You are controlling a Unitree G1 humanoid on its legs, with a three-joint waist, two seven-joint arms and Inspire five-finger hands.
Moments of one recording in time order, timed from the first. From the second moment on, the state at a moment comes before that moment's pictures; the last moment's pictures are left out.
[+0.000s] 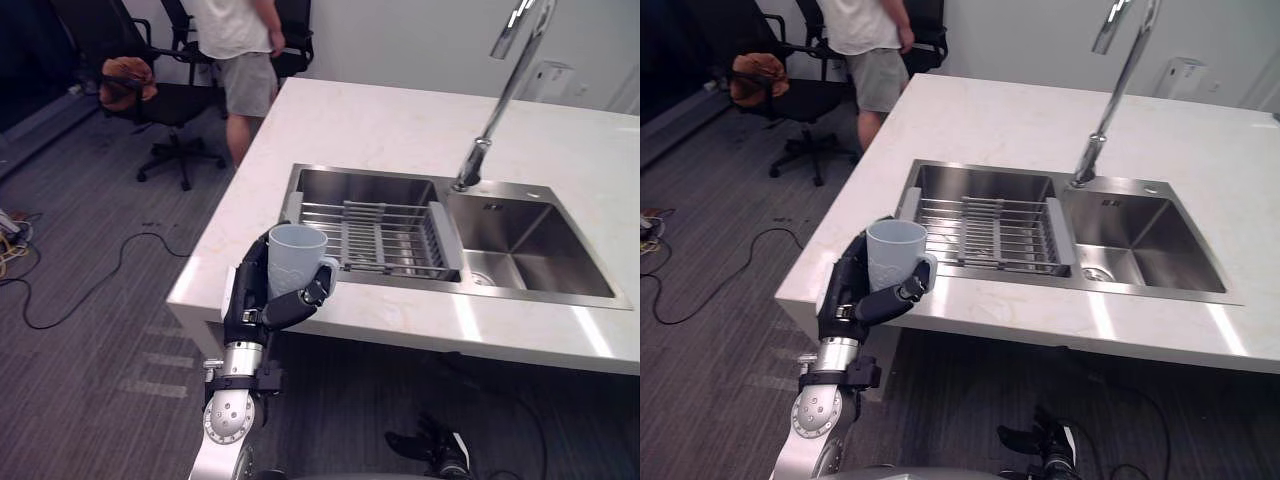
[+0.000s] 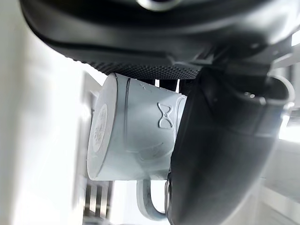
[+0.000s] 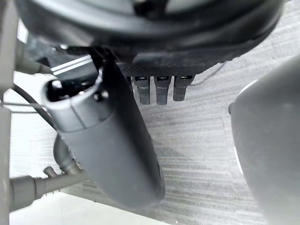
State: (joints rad) left arm 0.28 0.06 -0.22 -0.24 -0.08 -0.22 0.16; right arm 0.23 -0.04 -0.08 0.86 0.13 -0.12 -0.11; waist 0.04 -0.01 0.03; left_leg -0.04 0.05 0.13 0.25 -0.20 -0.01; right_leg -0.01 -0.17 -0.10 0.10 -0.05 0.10
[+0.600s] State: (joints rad) left arm 0.29 0.06 -0.24 -0.26 -0.08 -0.22 0.15; right arm 0.20 -0.07 -0.05 0.92 0.12 -0.12 -0.13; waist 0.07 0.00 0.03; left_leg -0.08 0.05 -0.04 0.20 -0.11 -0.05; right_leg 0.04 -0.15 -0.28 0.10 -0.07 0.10
